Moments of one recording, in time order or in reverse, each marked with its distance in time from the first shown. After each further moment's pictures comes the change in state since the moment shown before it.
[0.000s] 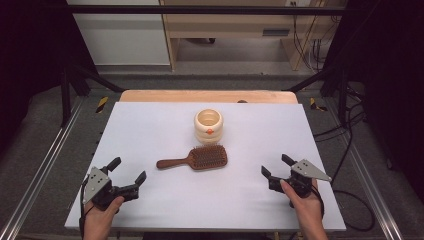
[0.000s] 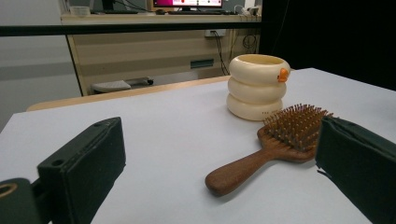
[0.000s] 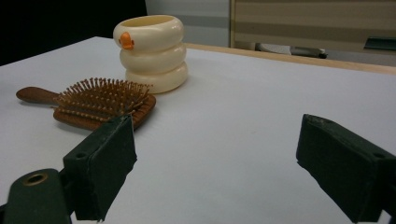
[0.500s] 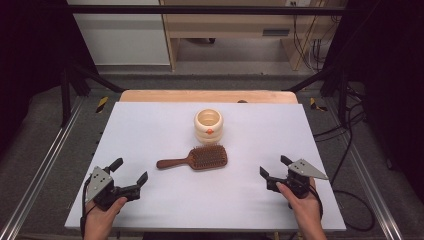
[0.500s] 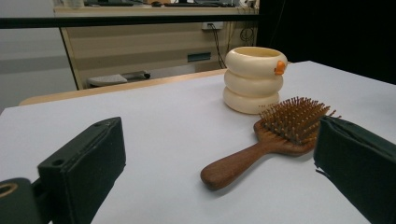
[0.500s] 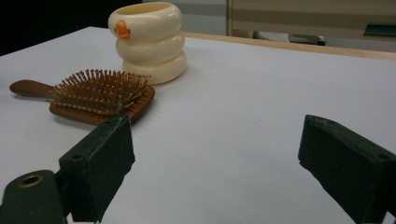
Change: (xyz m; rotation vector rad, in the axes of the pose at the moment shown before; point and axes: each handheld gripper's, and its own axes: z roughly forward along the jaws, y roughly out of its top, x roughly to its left) left arm -0.002 -0.001 0.003 0.033 -0.015 -0.001; right arm 0.004 0.000 0.004 0.046 -0.018 0.016
